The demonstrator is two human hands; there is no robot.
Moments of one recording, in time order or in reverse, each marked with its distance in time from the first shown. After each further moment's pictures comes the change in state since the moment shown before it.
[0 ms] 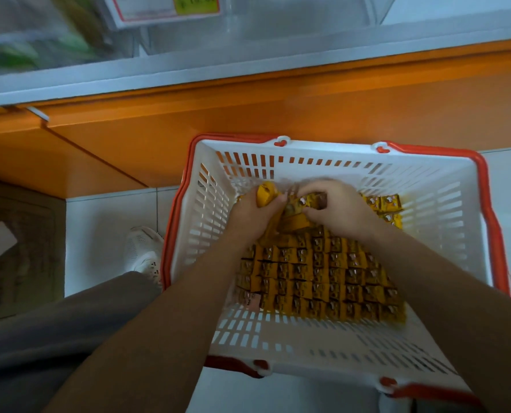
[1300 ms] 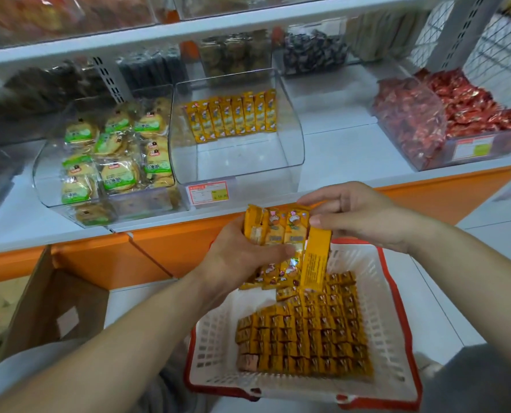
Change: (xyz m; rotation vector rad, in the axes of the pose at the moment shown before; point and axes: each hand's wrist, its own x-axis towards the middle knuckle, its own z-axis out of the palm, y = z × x) left_hand -0.200 0.223 -0.093 -0.237 -0.229 0.260; right_hand -0.127 -0.171 -0.225 0.586 -0.085 -0.059
